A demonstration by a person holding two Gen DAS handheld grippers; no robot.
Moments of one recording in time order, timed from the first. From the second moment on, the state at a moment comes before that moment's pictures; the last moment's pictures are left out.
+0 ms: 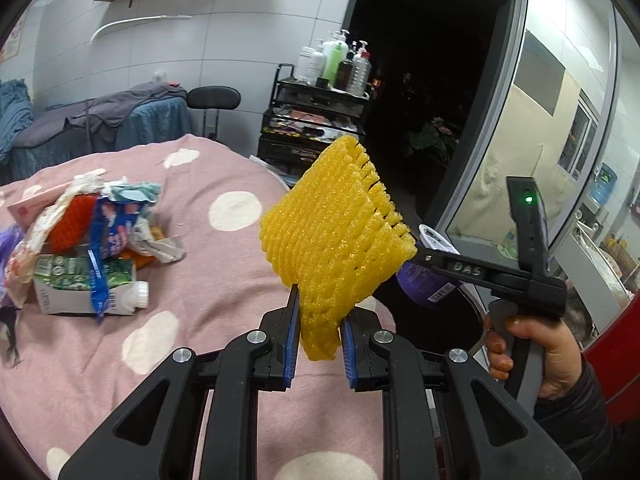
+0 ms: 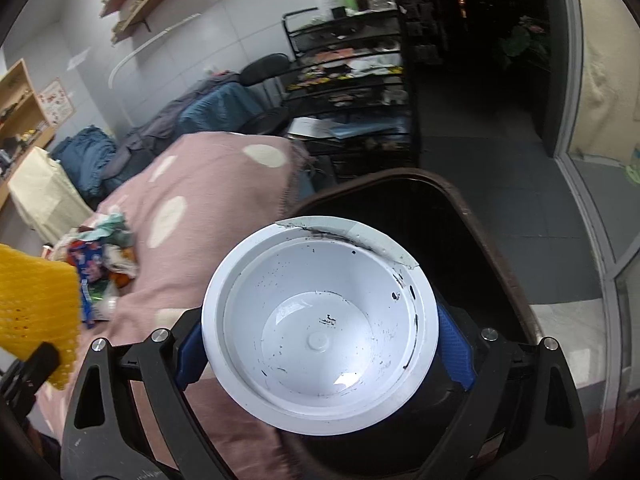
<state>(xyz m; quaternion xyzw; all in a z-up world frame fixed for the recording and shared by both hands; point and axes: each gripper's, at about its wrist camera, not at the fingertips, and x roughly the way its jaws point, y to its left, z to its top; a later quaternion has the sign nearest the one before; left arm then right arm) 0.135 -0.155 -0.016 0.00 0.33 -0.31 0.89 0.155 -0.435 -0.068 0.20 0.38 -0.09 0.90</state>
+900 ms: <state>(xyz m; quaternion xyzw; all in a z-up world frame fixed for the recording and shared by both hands) 0.155 -0.198 -0.036 0.01 0.37 -0.34 0.87 0.175 -0.429 -0.122 0.13 0.47 -0.12 0.87</state>
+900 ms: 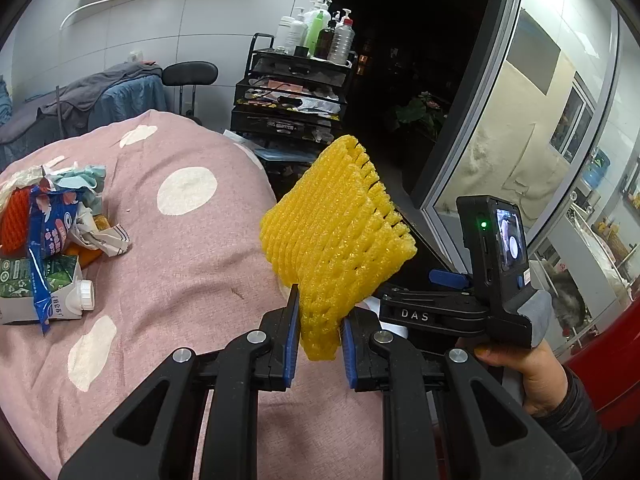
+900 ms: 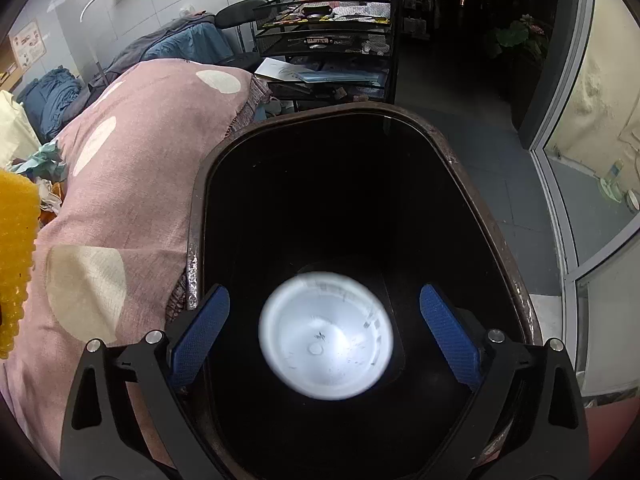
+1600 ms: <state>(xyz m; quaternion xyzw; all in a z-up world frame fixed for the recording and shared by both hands) 0.162 -0.233 -0.040 0.03 0.38 -0.36 0.85 0.131 -0.452 -0.075 0.18 0.37 -0.16 0.90</state>
